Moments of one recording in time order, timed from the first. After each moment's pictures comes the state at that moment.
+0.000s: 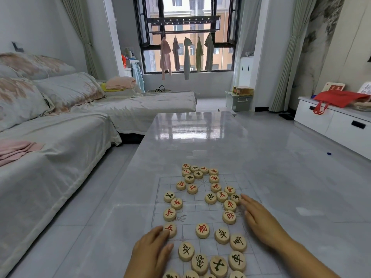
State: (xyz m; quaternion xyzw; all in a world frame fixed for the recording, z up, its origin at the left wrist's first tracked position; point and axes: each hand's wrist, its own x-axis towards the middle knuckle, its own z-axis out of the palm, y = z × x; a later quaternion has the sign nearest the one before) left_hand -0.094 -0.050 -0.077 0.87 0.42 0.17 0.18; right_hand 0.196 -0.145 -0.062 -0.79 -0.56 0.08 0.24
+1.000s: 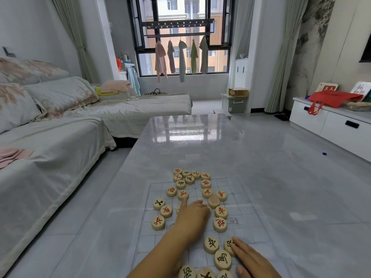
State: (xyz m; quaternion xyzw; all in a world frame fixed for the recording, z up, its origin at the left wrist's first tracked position) left_hand 0.060 -0.015 -0.055 0.96 0.27 0.04 0.07; right_hand 0.156 -0.203 -0.072 -0.74 -0.64 -0.01 0.21
